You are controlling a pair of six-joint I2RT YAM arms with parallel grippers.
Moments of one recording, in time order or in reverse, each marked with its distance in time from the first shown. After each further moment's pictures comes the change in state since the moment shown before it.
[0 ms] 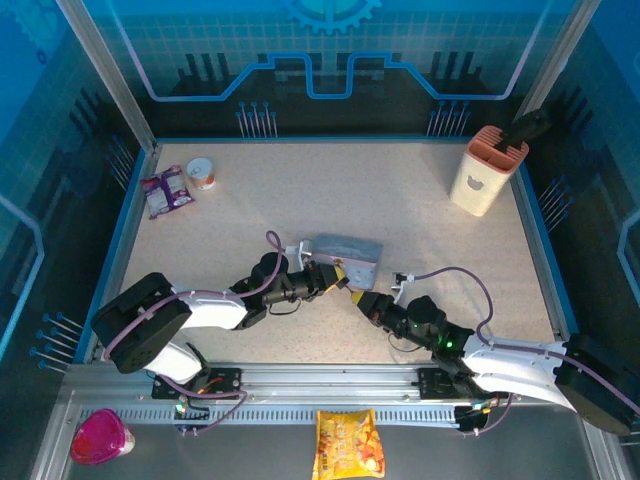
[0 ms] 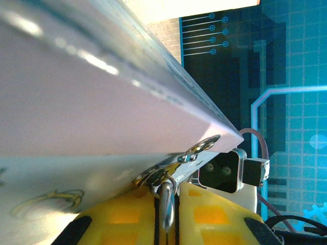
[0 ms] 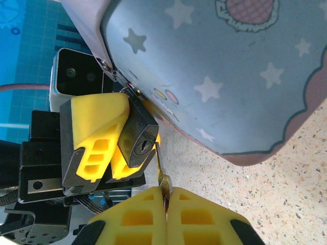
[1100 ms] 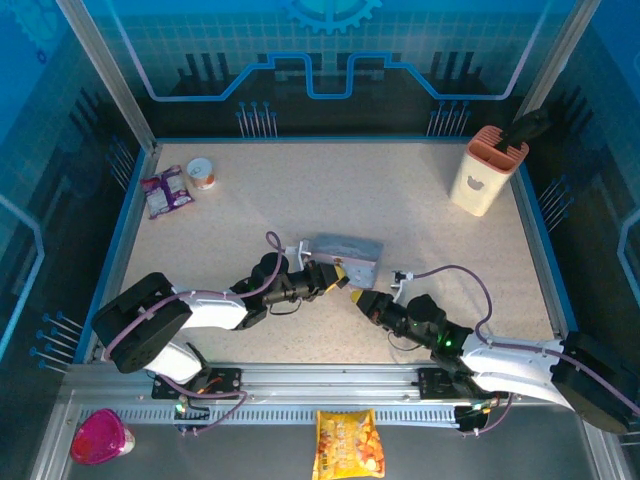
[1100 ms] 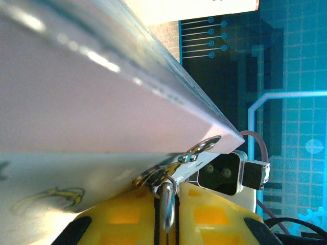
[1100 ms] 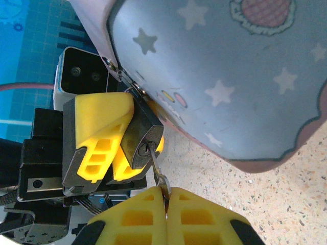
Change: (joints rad) left arm -0.007 0.001 0.000 0.011 -0.011 -0.034; right arm -0.021 0.024 0.005 0.031 -0.024 -0.032
